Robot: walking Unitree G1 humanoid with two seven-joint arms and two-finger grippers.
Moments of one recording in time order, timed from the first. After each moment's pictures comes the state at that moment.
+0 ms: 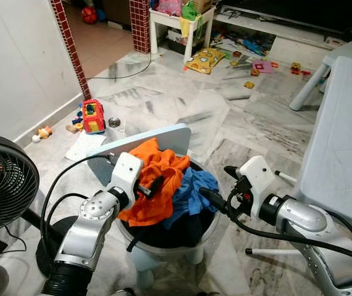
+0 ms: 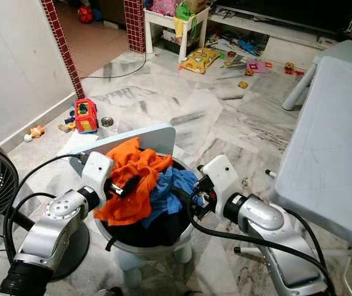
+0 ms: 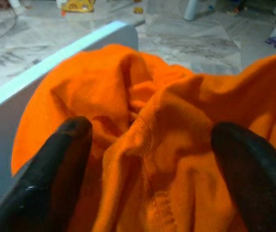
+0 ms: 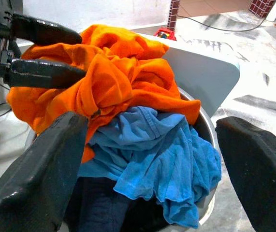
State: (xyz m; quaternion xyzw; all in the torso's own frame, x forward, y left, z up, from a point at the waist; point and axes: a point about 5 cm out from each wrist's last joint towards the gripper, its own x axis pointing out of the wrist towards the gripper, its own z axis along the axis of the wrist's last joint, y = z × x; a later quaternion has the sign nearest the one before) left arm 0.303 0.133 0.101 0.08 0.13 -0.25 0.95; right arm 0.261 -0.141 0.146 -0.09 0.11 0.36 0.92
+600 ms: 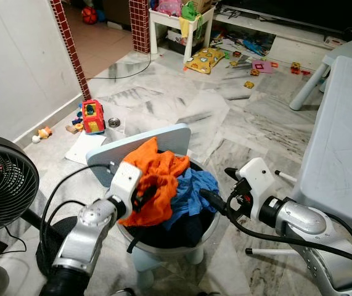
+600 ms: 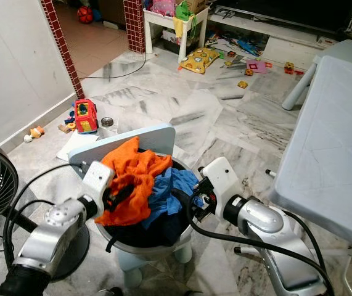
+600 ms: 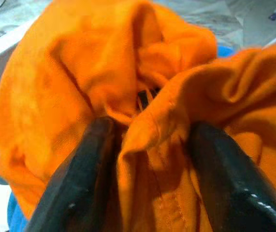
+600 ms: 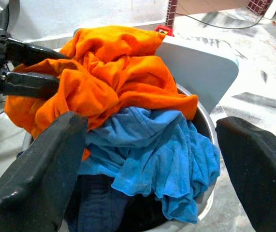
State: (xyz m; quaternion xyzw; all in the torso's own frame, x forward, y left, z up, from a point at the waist) left arm 0.291 0.141 0.078 0.09 0.17 -0.25 0.95; right arm 0.259 -0.142 0.144 -0.09 0.11 0.35 0.93
